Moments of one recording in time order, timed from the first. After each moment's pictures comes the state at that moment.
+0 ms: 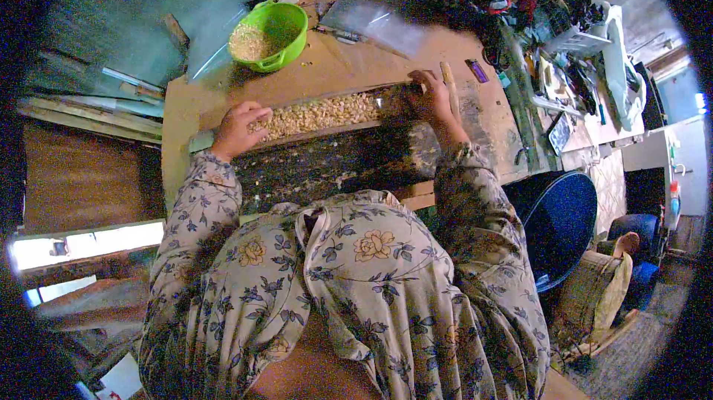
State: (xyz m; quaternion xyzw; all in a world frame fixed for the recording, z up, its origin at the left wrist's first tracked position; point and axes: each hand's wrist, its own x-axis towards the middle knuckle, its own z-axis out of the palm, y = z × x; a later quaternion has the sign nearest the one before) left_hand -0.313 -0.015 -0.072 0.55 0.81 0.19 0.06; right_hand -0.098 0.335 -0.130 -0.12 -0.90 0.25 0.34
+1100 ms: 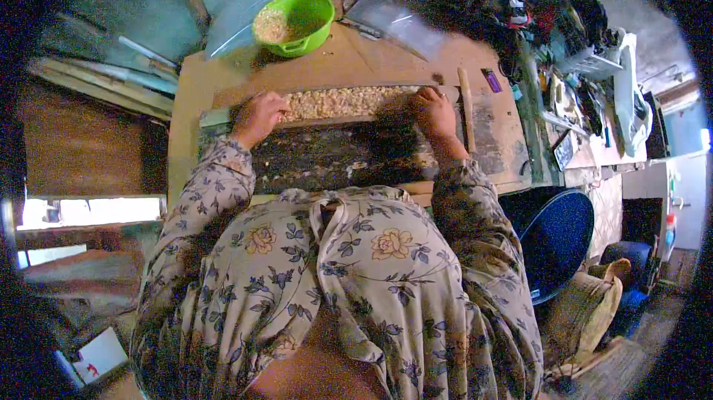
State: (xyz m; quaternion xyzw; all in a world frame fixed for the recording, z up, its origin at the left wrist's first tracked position) left_hand -0.293 -0.016 -0.083 0.54 0.80 0.24 0.00; right_hand -0.088 0.302 -0.139 -0.09 -0.96 0.10 0.23
